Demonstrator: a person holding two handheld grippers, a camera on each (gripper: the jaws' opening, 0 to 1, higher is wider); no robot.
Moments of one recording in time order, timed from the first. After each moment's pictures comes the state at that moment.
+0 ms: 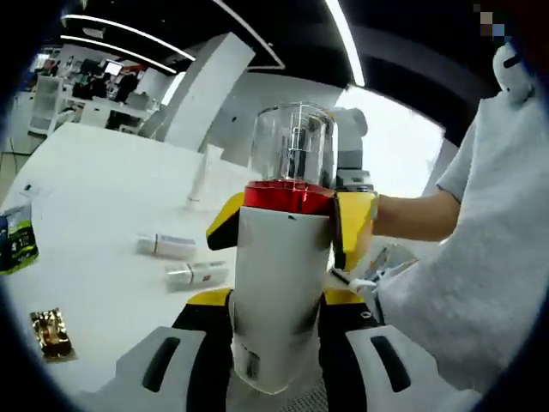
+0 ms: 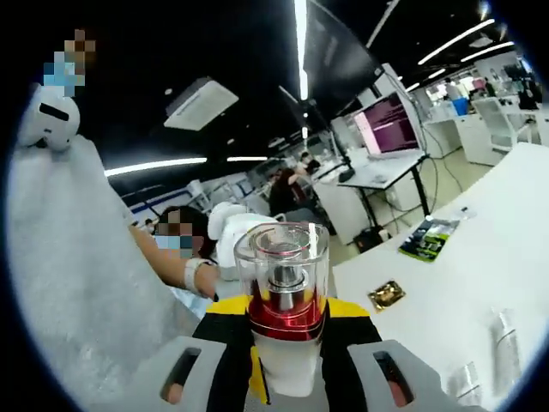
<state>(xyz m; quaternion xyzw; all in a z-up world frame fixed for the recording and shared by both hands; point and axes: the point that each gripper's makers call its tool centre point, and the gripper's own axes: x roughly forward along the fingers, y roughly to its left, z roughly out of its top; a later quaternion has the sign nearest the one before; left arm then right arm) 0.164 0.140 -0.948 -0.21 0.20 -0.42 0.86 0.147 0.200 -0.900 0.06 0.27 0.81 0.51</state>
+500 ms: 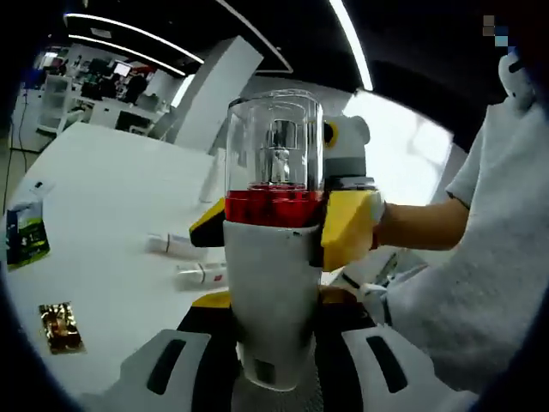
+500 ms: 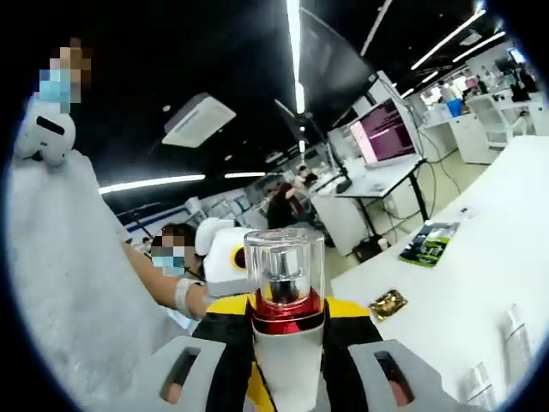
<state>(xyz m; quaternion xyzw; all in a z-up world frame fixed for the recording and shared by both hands) 0.177 0.159 -0.965 -0.17 0.23 -0.34 0.90 0.164 0.221 -0.917 0.07 0.27 0.75 0.60</state>
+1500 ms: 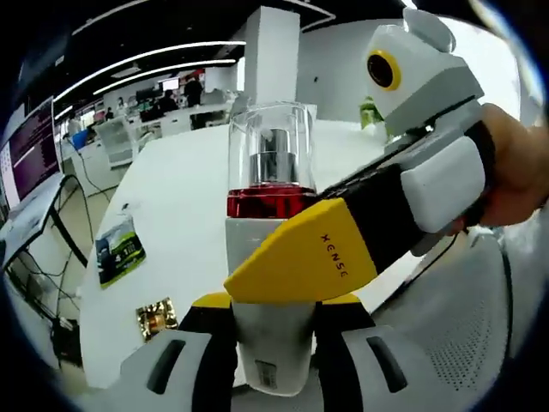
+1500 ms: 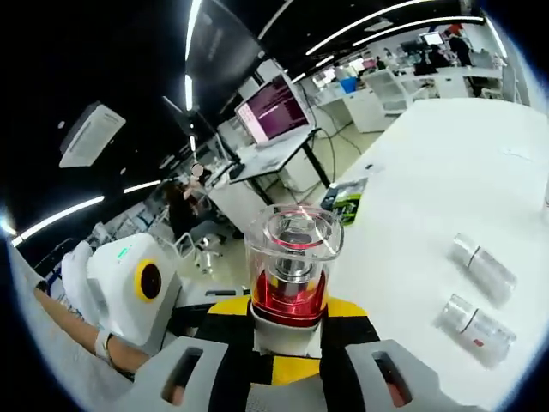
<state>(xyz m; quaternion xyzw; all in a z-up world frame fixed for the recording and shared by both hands) 0.202 0.209 -1.008 0.05 0.28 -0.14 0.95 0.194 0.226 -0.971 0.07 0.37 0.58 0.72</state>
